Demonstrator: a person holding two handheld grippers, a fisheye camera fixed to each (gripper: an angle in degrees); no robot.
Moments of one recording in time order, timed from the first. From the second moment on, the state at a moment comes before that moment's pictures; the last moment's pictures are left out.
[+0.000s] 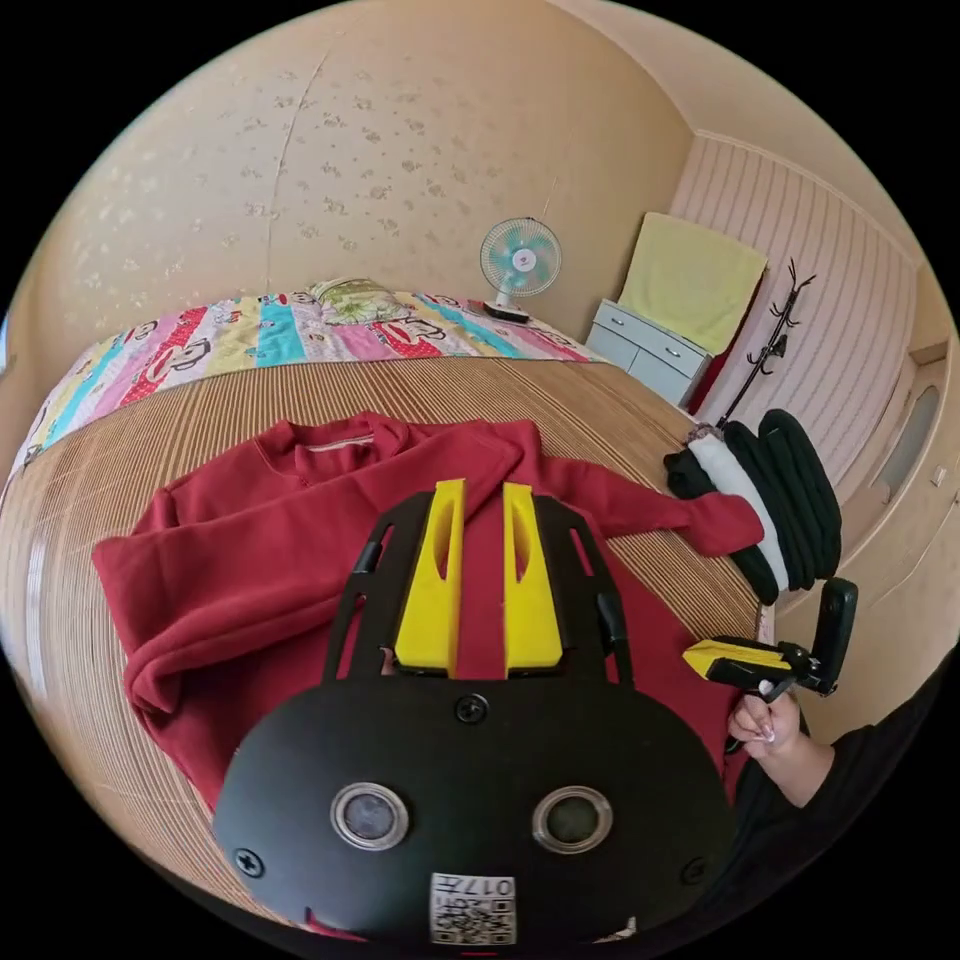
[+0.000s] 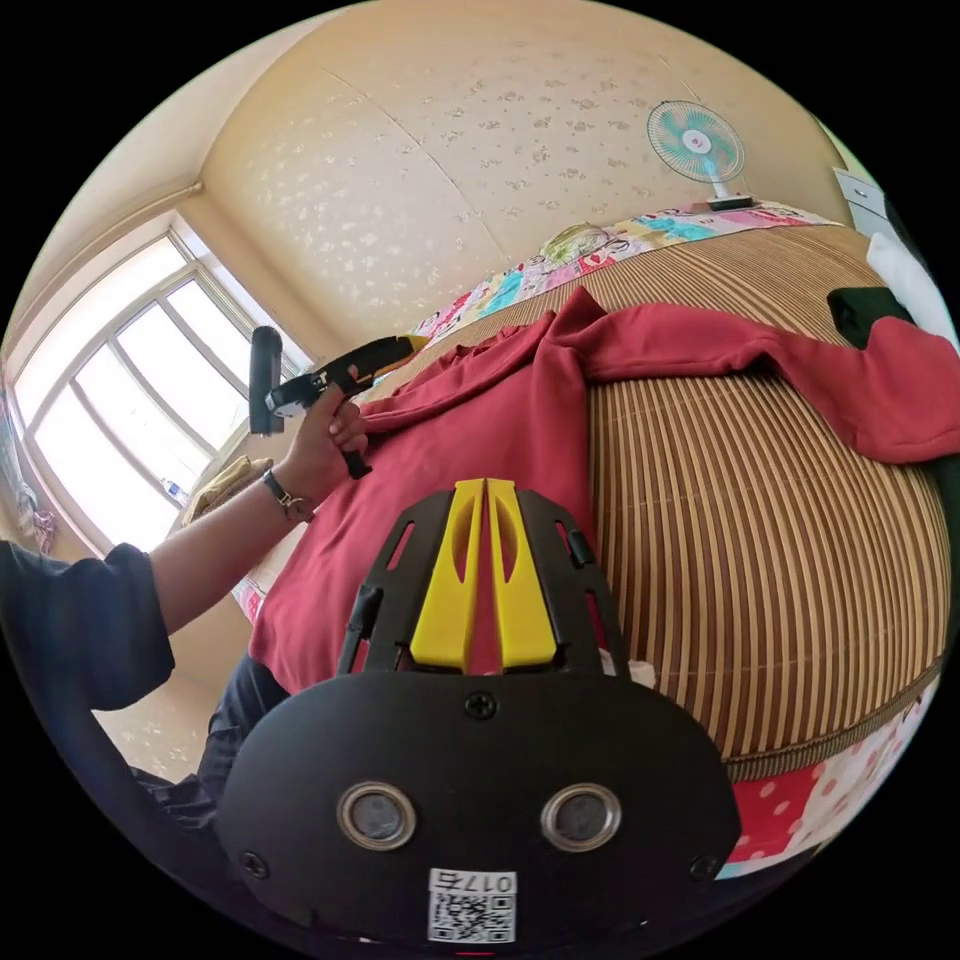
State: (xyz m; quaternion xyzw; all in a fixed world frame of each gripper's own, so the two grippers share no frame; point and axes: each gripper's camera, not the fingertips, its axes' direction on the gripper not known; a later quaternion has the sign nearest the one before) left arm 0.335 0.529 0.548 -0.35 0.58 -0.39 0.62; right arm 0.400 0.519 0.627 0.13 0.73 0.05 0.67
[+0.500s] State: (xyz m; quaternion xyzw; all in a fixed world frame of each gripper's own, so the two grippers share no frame) left arm 0.308 0.679 0.517 -0.38 0.37 -0.55 0.65; right arm 0.460 0.326 0.612 0.12 0.81 0.05 0.58
